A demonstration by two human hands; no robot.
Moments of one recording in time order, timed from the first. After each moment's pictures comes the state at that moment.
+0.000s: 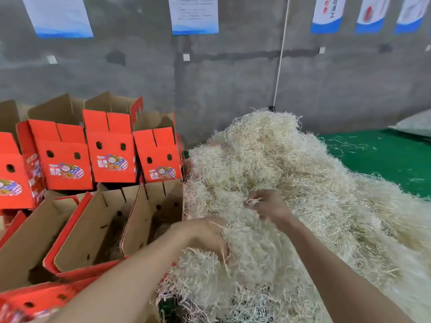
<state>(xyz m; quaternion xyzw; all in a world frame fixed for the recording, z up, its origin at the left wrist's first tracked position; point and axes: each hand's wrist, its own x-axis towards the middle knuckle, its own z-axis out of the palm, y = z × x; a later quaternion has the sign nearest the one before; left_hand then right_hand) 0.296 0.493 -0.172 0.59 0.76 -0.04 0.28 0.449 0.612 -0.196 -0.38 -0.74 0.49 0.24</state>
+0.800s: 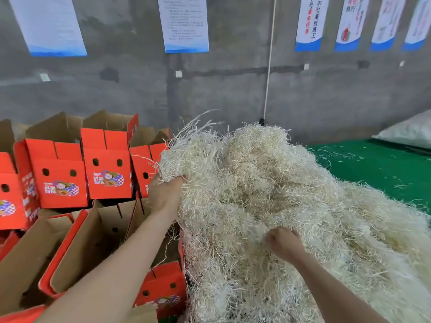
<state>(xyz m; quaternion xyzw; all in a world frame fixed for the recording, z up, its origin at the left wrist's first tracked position) 0.255 0.506 -0.122 0.17 0.63 0.74 0.16 0.488 0.629 -0.262 -0.49 -0.86 0.12 0.09</state>
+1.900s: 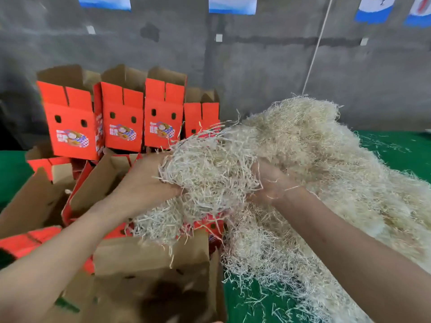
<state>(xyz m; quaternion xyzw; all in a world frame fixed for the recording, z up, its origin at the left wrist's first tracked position) 0.219 0.281 -0.104 0.53 0.74 0.42 0.08 0.374 0.448 -0.107 -0.30 -0.56 0.76 0.16</state>
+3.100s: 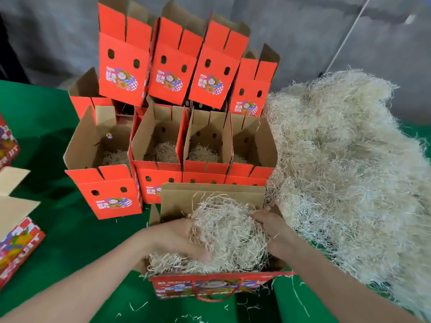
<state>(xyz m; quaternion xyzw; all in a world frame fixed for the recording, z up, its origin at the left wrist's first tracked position) 0.163 0.143 -0.268 0.40 0.73 0.16 0.53 0.336 0.302 -0.261 -0.48 -0.47 0.73 0.10</state>
